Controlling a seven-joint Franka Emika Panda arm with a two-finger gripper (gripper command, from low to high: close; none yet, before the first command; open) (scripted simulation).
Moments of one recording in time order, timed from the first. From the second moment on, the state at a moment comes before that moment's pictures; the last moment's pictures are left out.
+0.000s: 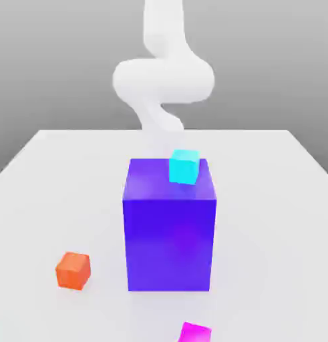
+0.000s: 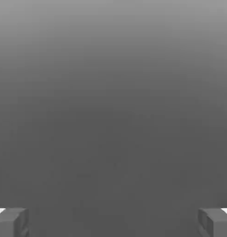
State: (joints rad) arm 0.06 -0.71 -0.05 -2.30 0.04 2.32 0.69
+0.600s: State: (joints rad) arm 0.35 -0.09 -0.27 -2.30 0.33 2.46 -0.11
